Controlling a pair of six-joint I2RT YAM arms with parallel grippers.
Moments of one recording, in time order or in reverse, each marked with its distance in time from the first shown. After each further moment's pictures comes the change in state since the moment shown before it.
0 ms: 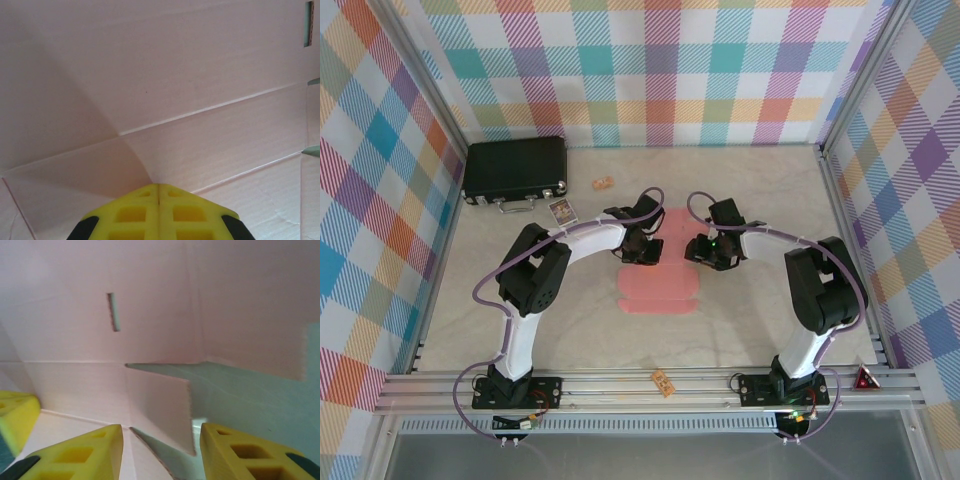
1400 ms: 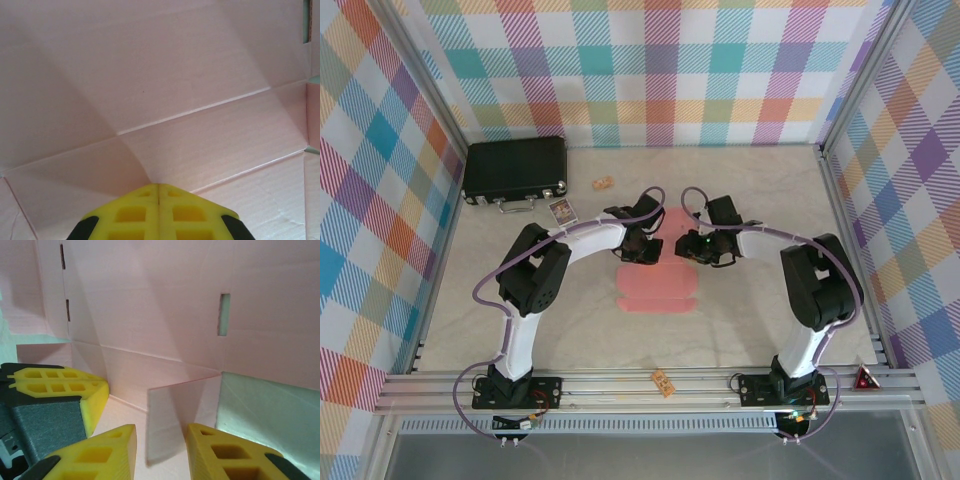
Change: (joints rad) left arm 0.000 0.000 0.011 -0.017 -0.027 0.032; right arm 0.011 0.020 0.019 0.095 -0.172 -0.039
